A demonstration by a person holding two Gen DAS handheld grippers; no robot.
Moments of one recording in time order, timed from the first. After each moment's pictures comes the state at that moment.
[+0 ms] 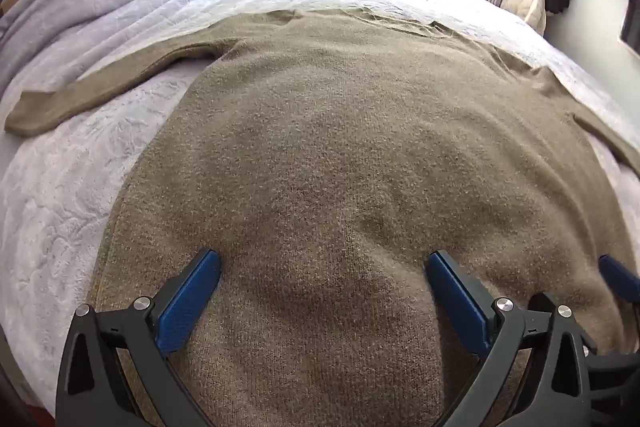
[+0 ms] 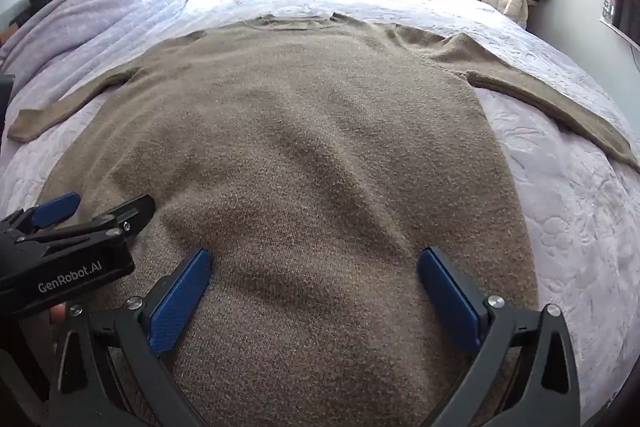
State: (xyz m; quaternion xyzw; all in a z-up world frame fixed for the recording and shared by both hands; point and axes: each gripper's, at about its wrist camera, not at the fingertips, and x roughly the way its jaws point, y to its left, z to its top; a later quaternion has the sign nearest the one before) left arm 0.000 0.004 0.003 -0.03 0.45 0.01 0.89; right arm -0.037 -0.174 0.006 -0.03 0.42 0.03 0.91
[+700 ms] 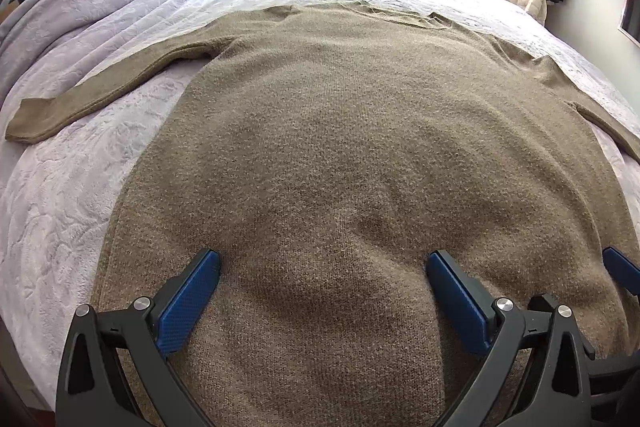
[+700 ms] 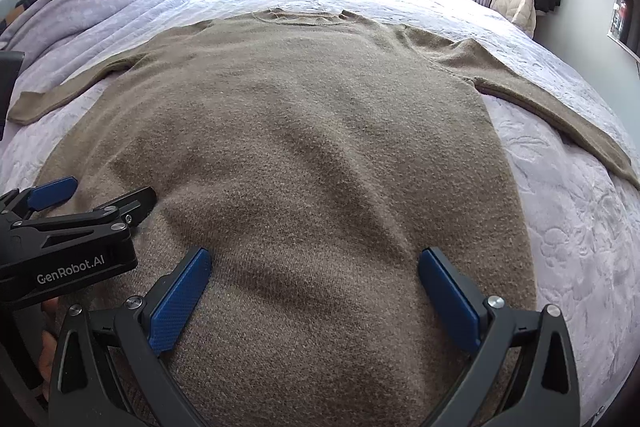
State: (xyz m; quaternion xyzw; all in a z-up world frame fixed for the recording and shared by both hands) left arm 0.001 0.000 -0.002 -0.02 0.46 0.02 0.89; right arm -0.031 -0.171 0.009 -0.05 0.43 0.04 0.90
